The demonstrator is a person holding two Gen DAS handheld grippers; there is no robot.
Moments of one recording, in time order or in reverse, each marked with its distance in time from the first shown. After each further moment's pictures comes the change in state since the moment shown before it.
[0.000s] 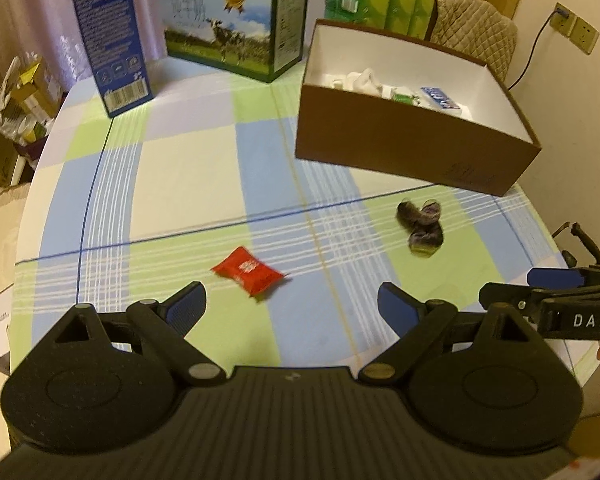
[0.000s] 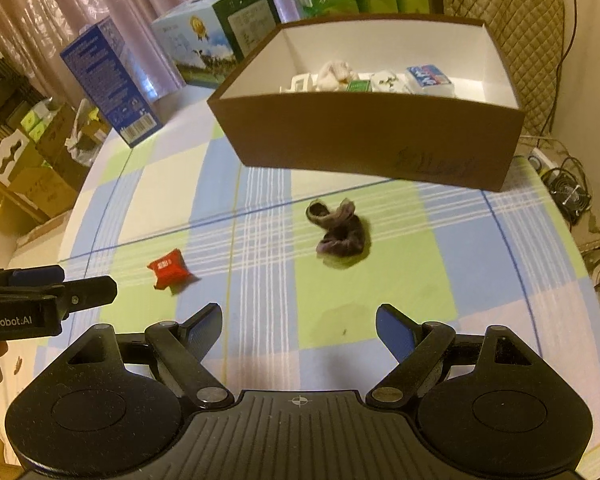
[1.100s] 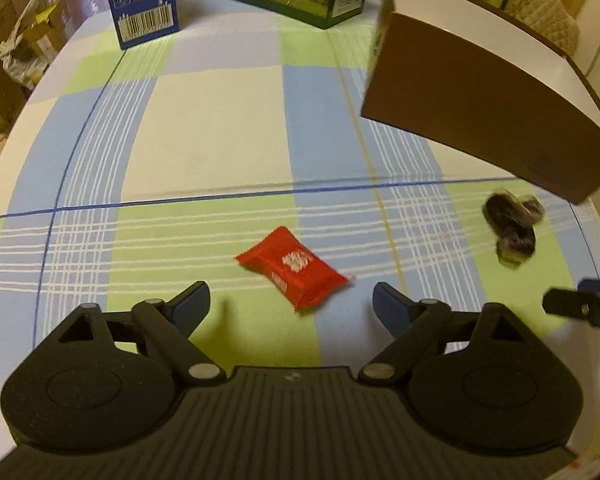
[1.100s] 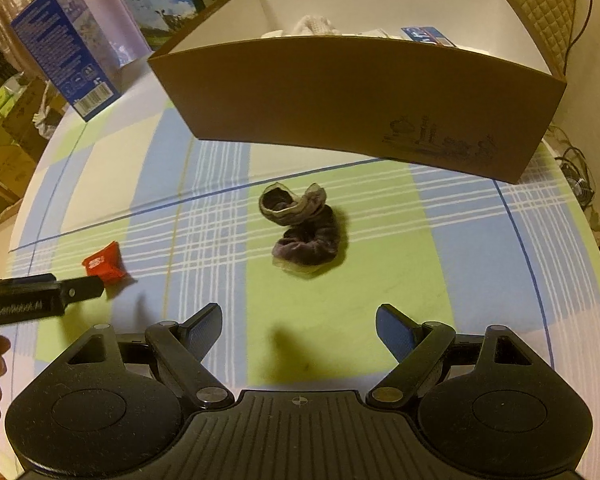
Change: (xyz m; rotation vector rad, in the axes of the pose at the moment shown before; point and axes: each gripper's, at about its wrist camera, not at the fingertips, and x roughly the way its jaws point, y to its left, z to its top) left arm 0.110 0.041 -0.003 -0.126 0.083 0.043; right arm 0.076 -0.029 0.019 -0.012 0.081 -0.067
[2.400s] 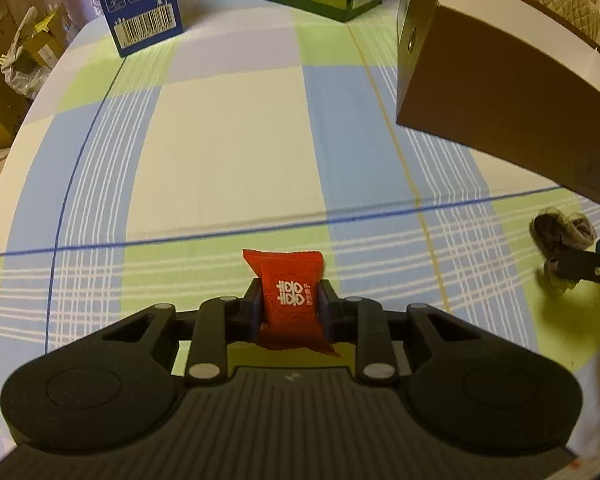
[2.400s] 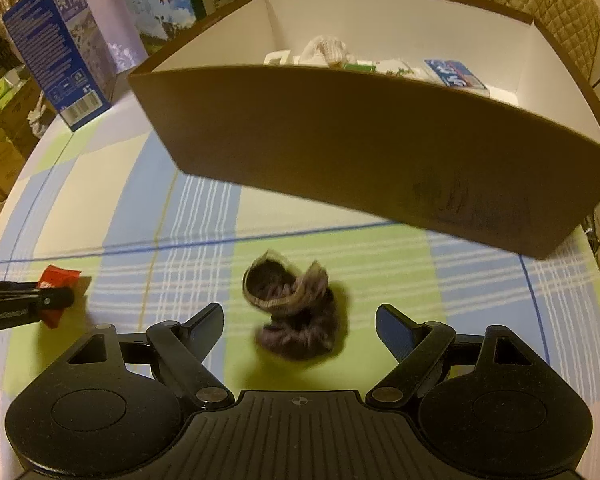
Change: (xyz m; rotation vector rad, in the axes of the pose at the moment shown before) left arm 0.030 0.005 0.029 0.044 0.016 0.068; right arm 0.043 0.001 0.038 -0.083 -0.073 -0.027
